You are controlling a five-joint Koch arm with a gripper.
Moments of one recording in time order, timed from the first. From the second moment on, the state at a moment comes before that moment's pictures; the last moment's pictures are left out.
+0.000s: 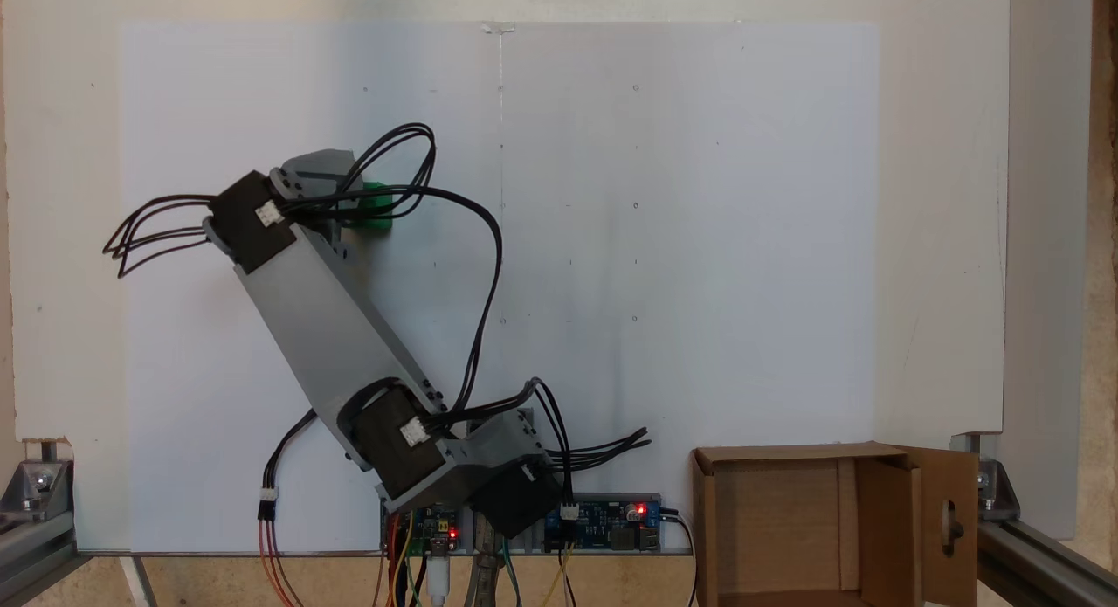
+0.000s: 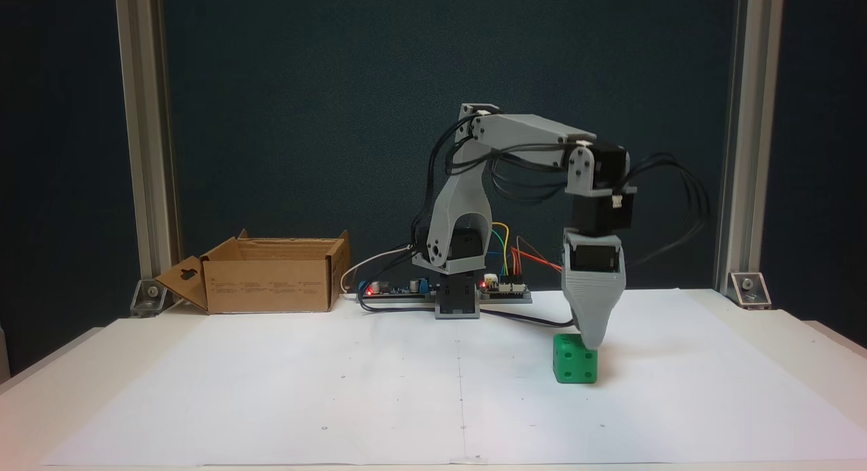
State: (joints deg) arm -35.7 70.2 82.1 52.2 38.2
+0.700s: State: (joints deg) arm -33.8 66.0 82.1 51.2 37.4
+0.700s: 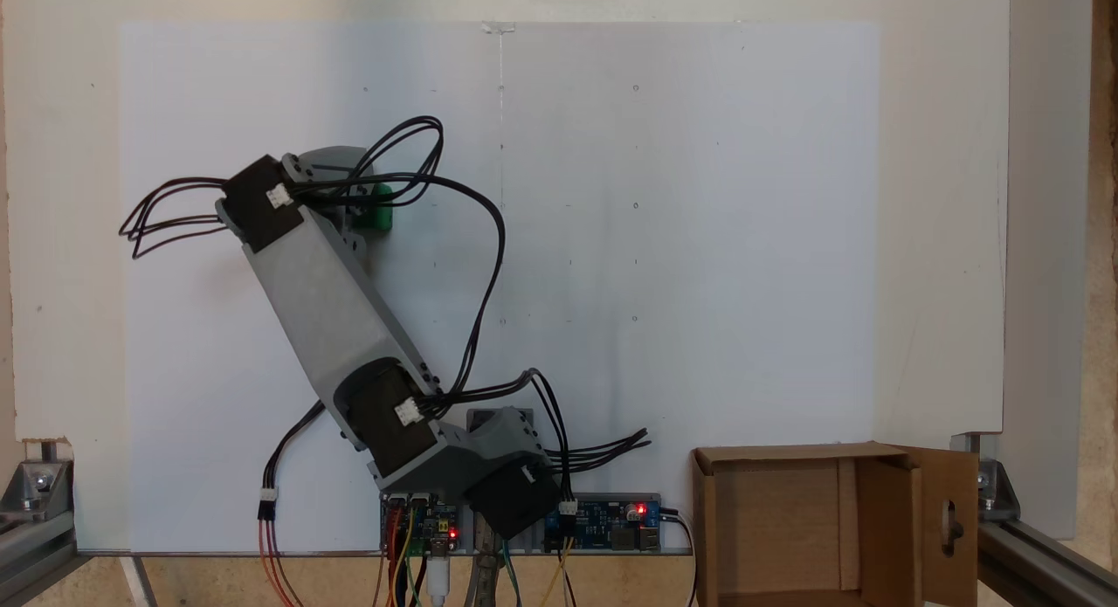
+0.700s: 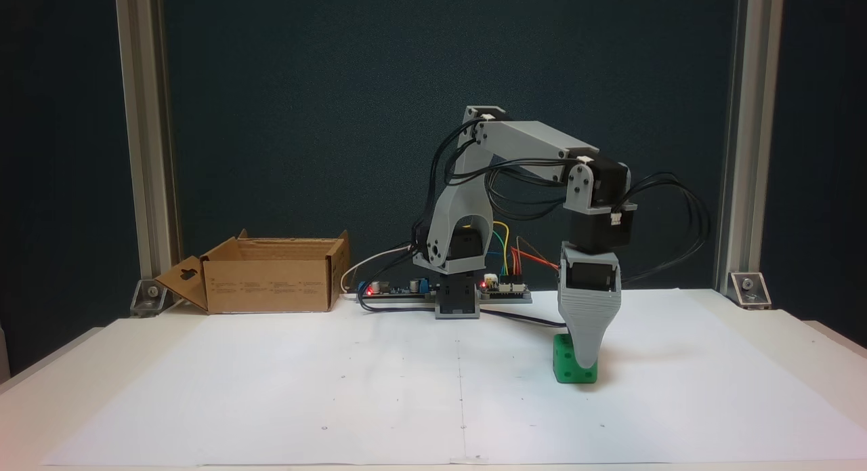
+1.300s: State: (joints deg) arm -32.7 64.1 82.1 52.0 35.3
